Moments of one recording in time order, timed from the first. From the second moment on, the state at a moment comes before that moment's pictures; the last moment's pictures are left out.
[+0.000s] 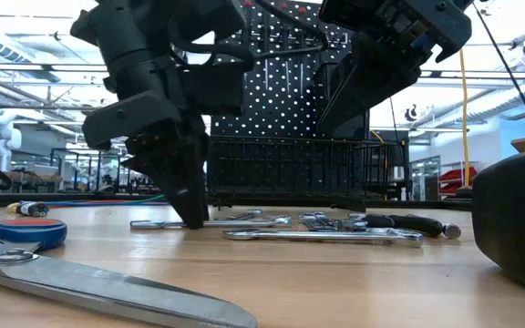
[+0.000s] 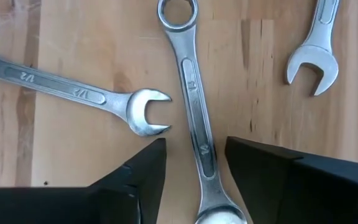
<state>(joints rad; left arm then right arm) -0.29 1.90 1.08 -0.38 -0.13 -0.28 0.35 1.63 1.02 -0.26 0.31 0.24</state>
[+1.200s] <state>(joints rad) -0.29 1.88 1.08 -0.32 -0.07 -0.19 0.35 1.79 1.02 -0.10 0.23 0.17</state>
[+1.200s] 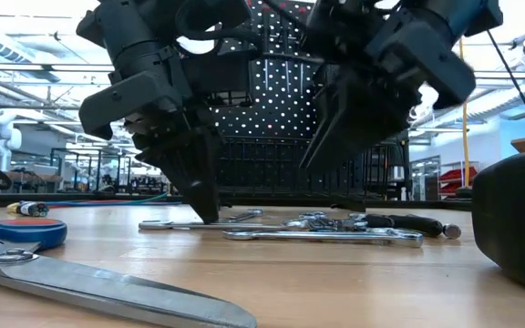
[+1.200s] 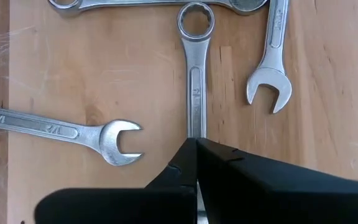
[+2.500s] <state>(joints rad) -0.30 1.84 1.08 -0.46 -0.14 -0.15 0.40 1.62 1.02 -0.17 0.46 0.11</state>
